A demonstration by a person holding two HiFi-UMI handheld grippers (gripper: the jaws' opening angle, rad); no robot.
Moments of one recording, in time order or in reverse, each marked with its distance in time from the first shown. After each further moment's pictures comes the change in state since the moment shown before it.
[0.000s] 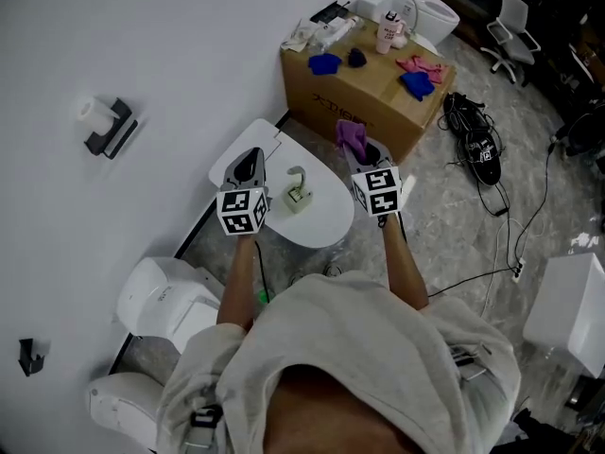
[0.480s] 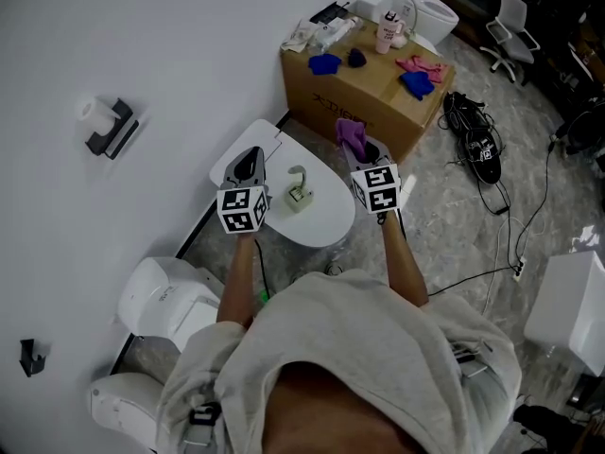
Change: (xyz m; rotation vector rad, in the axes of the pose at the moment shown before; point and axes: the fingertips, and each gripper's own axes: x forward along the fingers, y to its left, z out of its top) left arm 0.000 0.002 0.002 0.010 0.001 -0.001; right arm 0.003 0.000 0.000 0.003 0.004 -0.004
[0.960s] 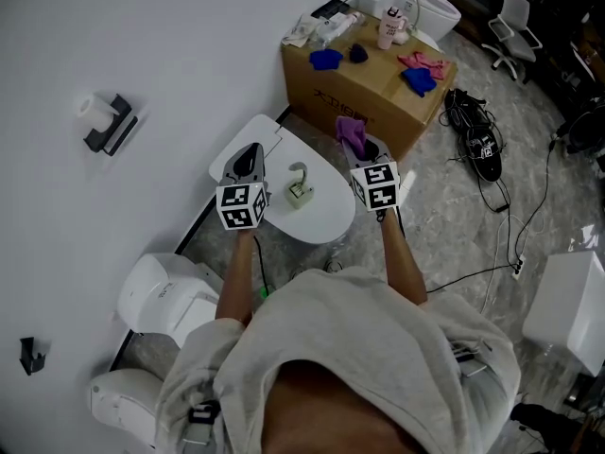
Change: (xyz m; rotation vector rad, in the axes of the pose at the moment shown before) left arm 0.004 0.006 -0.005 -0.003 0.011 0.000; right arm 0.009 0.003 -0.008 0.012 0.018 0.006
